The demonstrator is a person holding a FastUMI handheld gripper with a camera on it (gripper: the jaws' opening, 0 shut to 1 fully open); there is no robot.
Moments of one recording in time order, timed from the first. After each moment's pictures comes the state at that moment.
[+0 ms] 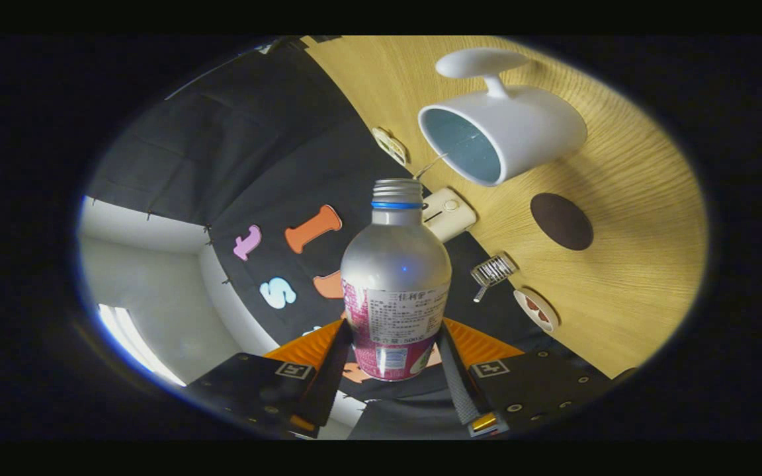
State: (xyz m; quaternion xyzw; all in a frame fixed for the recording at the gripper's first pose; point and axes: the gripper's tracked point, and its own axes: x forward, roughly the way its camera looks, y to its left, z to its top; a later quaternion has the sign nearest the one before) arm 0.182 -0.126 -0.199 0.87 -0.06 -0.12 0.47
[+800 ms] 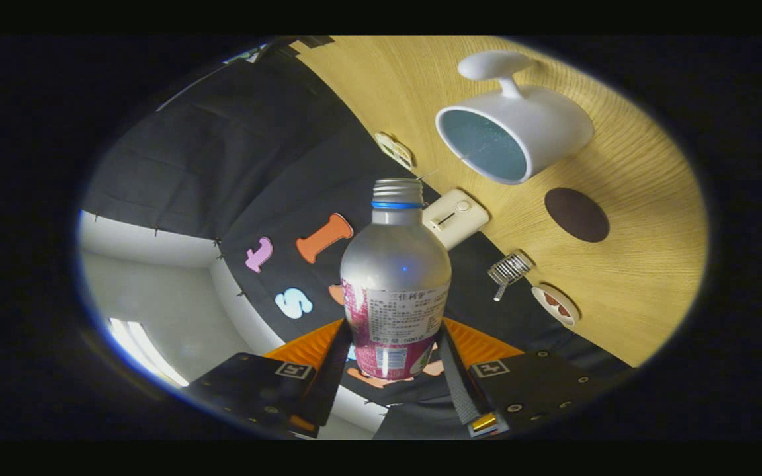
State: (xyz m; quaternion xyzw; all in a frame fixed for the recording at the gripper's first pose) arm 0.184 -0.136 -0.192 0.88 -0.09 -0.12 0.44
